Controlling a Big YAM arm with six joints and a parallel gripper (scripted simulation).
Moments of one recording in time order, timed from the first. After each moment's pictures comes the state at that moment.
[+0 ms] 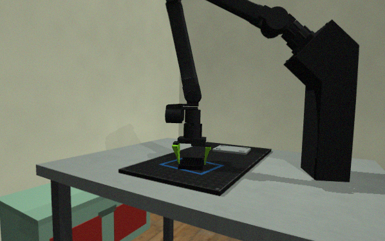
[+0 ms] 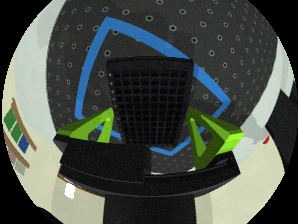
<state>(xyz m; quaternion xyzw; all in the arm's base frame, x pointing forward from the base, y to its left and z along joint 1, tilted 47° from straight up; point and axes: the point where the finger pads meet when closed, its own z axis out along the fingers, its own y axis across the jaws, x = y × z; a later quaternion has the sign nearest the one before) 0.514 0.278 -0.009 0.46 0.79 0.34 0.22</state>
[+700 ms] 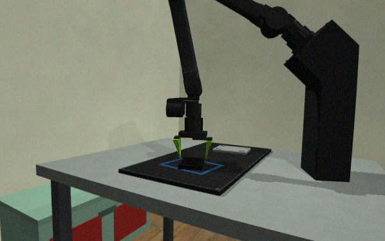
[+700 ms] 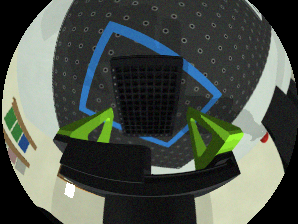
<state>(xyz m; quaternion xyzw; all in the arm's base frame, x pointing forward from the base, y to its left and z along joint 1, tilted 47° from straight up) 0.497 0.269 0.004 0.46 0.79 0.33 0.22</state>
